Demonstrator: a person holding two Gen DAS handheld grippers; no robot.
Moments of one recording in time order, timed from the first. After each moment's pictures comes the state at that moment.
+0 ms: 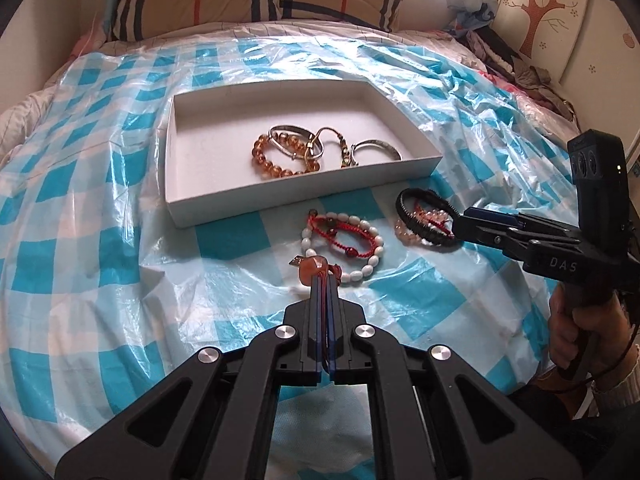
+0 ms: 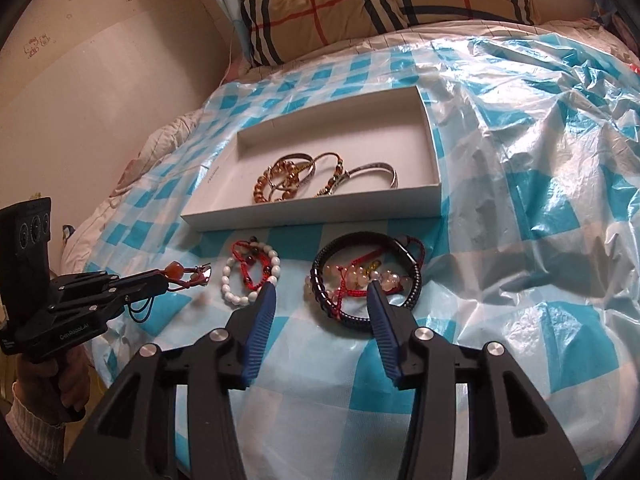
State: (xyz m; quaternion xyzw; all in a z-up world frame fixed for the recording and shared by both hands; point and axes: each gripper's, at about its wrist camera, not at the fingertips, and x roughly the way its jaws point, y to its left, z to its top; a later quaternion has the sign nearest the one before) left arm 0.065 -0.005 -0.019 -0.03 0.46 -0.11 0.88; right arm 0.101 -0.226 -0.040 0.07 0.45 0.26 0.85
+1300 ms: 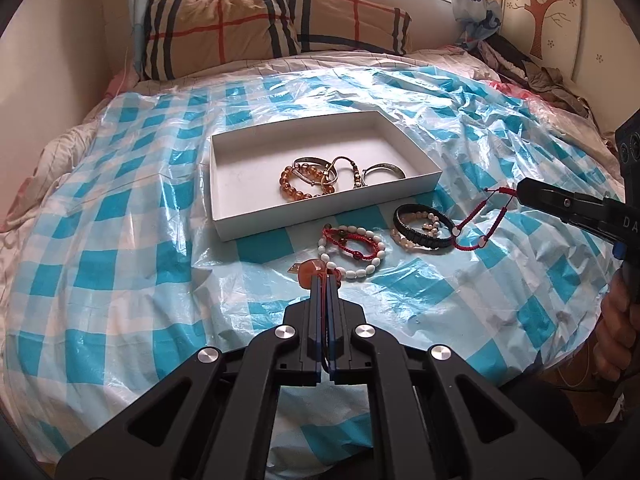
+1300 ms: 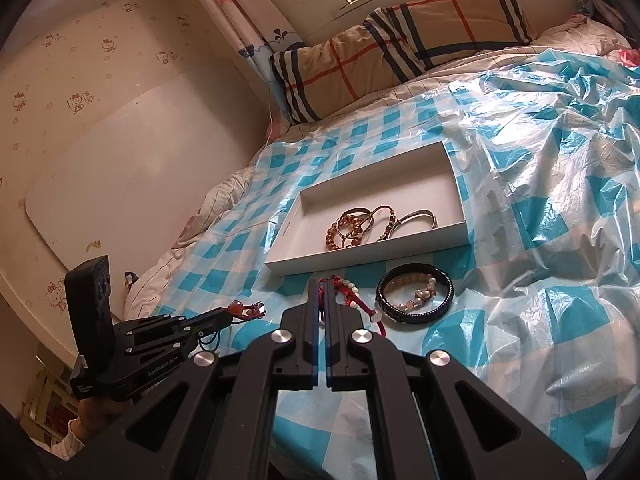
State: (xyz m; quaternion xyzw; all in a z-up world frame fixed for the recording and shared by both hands) left arm 0.015 -0.020 0.026 0.02 0.40 -0.05 0.91; right arm 0.035 -0.256 0.033 0.18 0.35 0.32 0.86
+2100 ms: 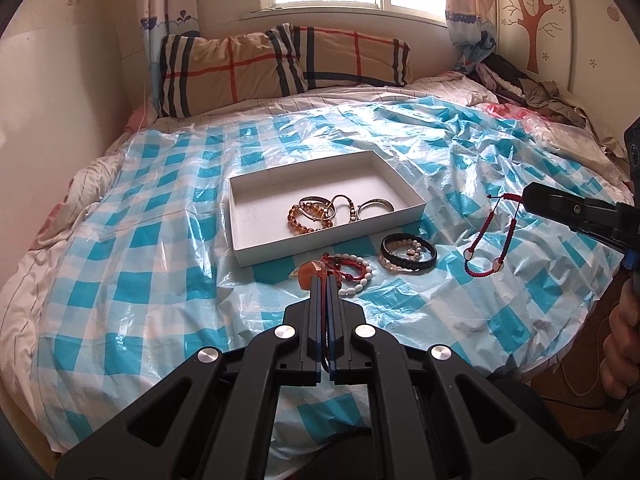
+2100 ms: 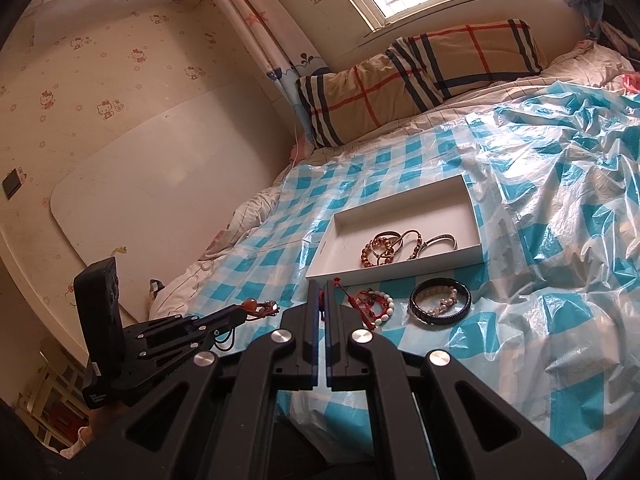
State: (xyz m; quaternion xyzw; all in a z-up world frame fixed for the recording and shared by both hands) left arm -0.031 -0.036 0.076 0.04 0.35 -0.03 0.94; right arm -0.015 -0.261 0.081 0.18 0.30 0.34 0.87
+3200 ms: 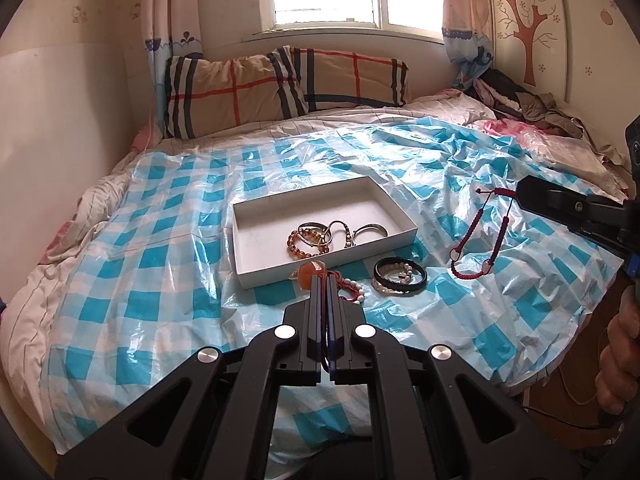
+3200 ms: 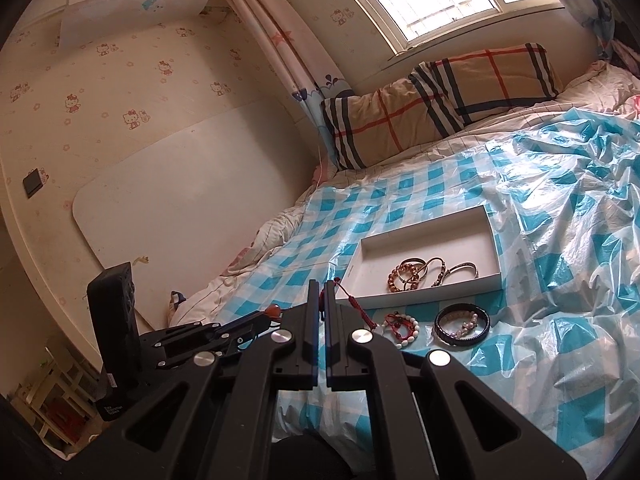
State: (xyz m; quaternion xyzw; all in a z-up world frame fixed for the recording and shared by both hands) left arm -0.050 -0.046 0.104 0.04 0.32 -0.02 0.95; right arm -0.034 -0.257 0.112 0.19 0.26 0.36 0.87
